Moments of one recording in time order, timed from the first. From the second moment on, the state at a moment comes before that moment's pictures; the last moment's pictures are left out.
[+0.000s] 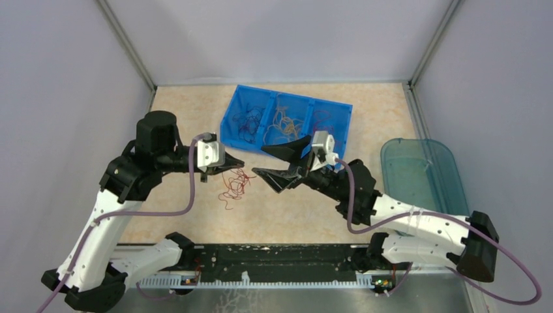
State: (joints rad) left arm -0.54 0.96 1.37 -0.86 0.82 0.68; right arm 1.09 0.97 0.69 0.77 -0.10 0.16
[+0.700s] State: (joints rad) left arm -0.55 0.96 1.37 -0.87 0.82 0.71; right arm 0.95 1.19 0.78 0.80 -0.64 0.50
